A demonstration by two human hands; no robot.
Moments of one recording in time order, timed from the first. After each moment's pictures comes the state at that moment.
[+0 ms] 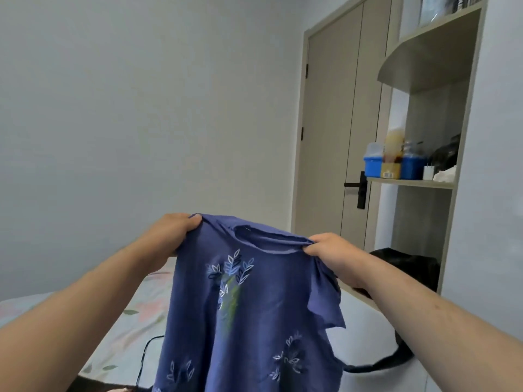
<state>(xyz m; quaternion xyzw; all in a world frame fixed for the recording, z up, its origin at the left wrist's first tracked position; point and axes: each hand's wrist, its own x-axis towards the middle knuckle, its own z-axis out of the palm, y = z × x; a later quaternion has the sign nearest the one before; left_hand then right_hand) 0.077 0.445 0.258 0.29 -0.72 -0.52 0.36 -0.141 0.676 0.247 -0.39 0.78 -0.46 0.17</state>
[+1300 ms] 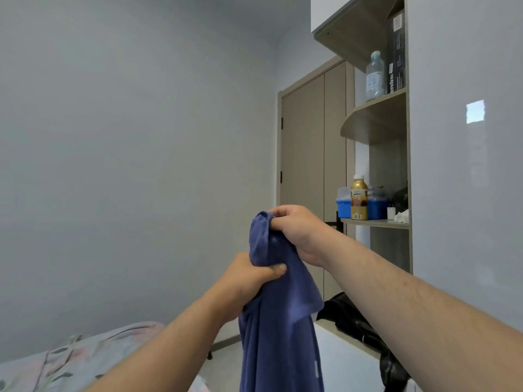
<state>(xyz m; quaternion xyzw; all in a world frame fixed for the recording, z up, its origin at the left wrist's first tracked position) 0.034 0.586 0.289 -0.01 -0.75 -0.60 0.29 -0.054 0.687 0.368 -0.45 0.61 -0.63 0.13</state>
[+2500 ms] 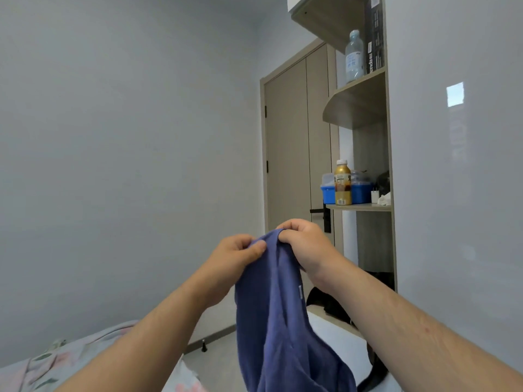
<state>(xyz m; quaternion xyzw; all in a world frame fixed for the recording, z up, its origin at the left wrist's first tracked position) 0.013 0.589 0.297 0.01 -0.79 -0.54 0.30 -0.077 0.724 0.318 -0.38 0.65 -0.66 0.05</state>
